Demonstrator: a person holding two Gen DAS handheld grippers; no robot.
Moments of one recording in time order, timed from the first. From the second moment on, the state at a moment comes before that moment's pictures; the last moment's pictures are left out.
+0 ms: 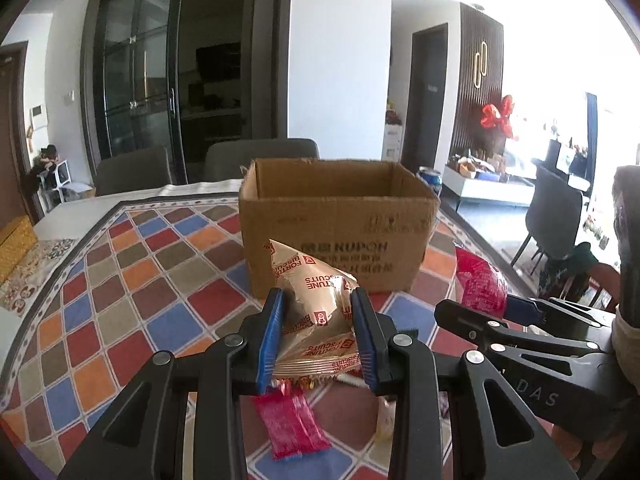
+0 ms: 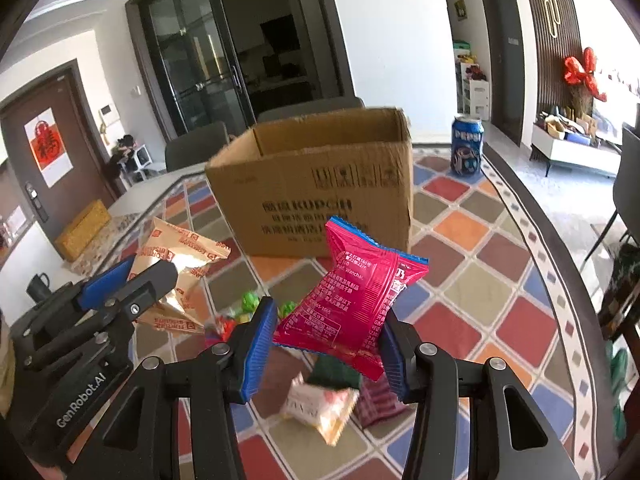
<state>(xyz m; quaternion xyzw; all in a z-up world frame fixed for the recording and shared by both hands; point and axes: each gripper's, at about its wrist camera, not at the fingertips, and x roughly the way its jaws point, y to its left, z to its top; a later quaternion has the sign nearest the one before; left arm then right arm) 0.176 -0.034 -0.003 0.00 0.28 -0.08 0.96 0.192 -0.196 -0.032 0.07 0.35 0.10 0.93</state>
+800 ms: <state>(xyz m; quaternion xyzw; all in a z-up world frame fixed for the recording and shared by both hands) 0.307 -0.022 0.068 -0.02 0.26 -0.10 0.96 0.318 -0.185 0.050 0.03 0.30 0.13 0.94</state>
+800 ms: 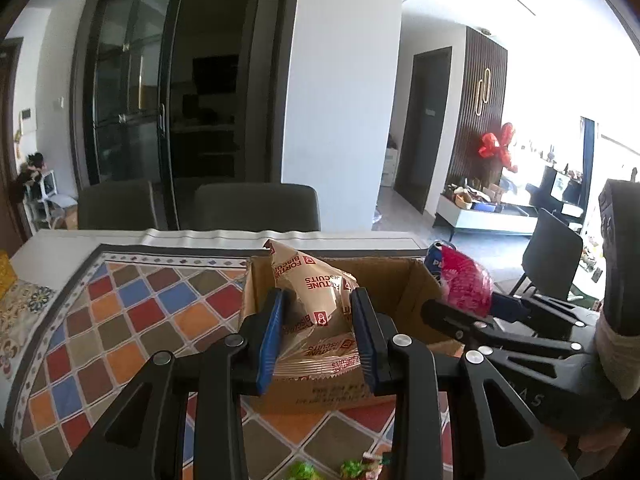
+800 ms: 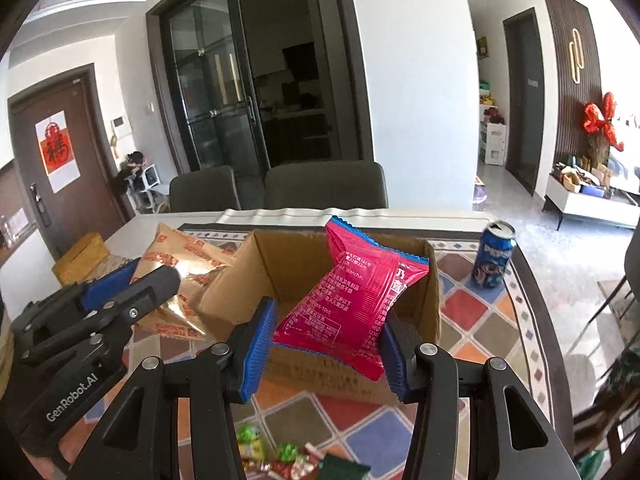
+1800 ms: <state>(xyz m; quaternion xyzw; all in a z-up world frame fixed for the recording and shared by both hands) 0.315 -0.014 0.055 0.04 0.30 -0.02 0.95 0.342 -0.189 0.039 -0.03 0.33 0.04 0.94</state>
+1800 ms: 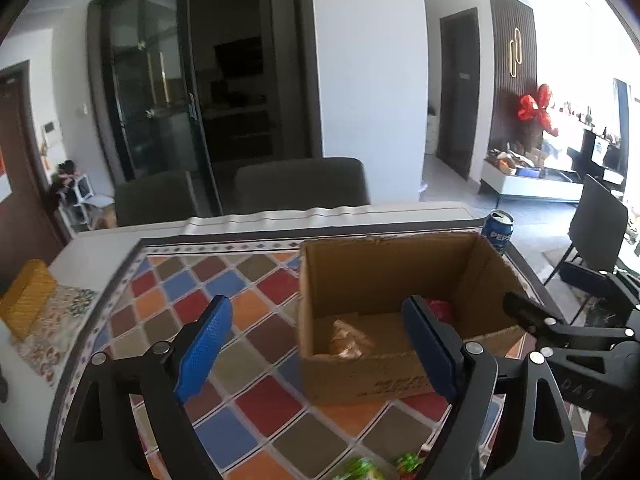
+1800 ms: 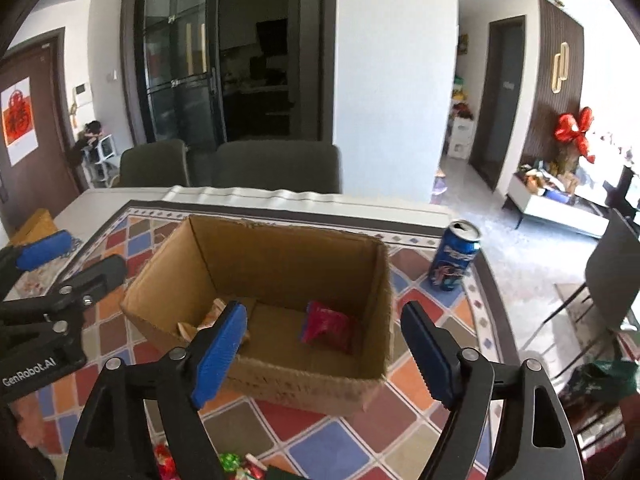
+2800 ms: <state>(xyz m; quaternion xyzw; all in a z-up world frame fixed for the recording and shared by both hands) 0.178 0.001 0.009 0.03 0.34 -0.01 0.94 0.212 -0.179 -0.001 -0.03 0.37 0.08 0.92</state>
